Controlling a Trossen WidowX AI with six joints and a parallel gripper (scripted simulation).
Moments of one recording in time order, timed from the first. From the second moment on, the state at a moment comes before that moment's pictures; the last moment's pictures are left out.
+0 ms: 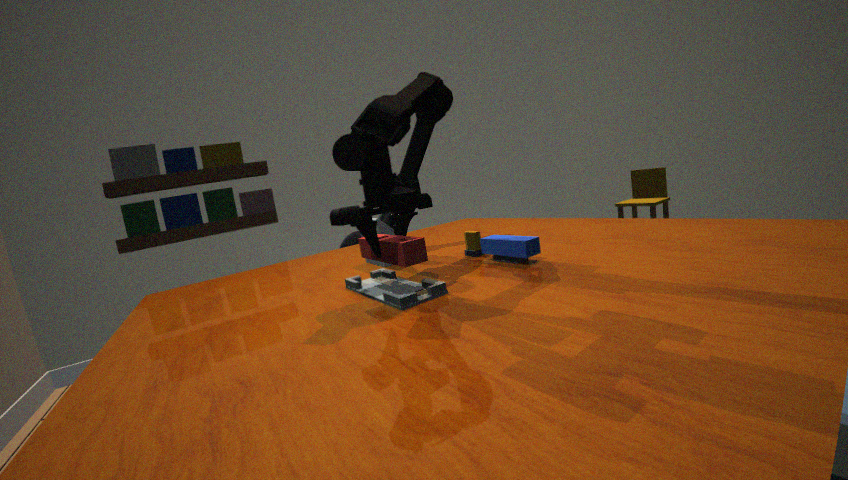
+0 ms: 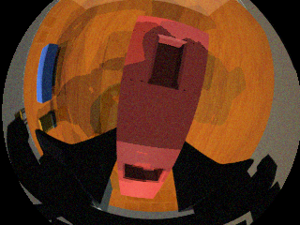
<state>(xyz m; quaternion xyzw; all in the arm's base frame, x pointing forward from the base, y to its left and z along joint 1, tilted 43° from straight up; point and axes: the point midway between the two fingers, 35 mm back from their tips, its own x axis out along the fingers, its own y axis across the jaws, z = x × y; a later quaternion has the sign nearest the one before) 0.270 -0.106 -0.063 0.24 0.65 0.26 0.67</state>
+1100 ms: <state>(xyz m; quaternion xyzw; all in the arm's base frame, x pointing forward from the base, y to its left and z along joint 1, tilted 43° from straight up) 0.270 -0.081 -0.093 0.24 0.65 0.26 0.67</state>
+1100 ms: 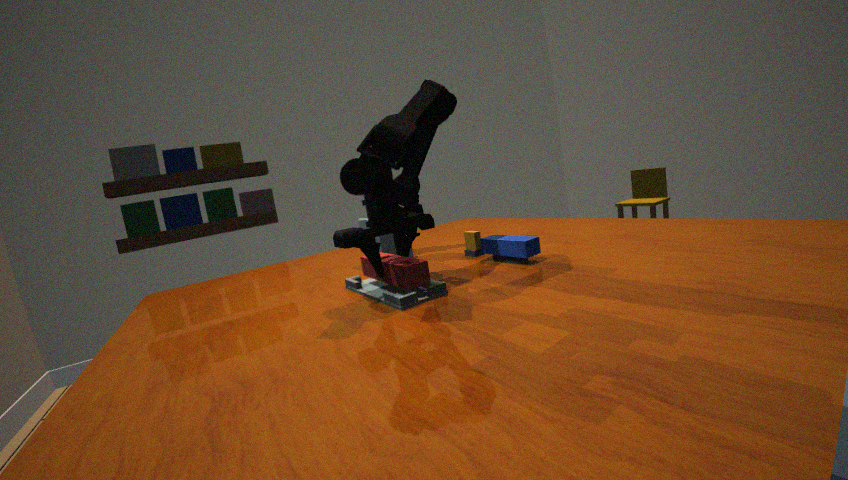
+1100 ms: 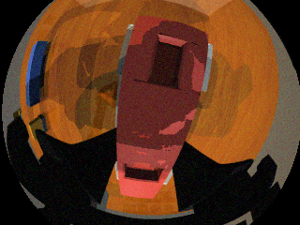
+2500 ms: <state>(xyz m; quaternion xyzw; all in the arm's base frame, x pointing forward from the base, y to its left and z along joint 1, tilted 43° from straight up) 0.271 -0.154 -0.020 0.24 0.64 0.25 0.68</state>
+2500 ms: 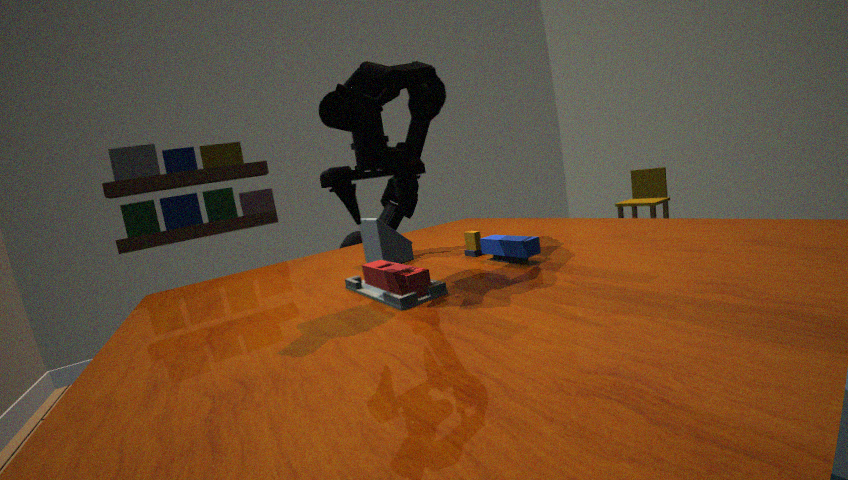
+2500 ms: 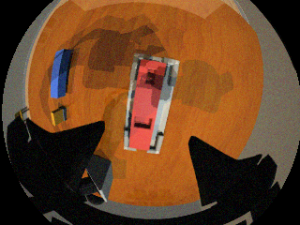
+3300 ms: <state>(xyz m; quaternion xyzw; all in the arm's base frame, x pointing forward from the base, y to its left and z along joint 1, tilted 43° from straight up) 0.324 0.038 0.140 0.23 0.64 0.27 0.68</state>
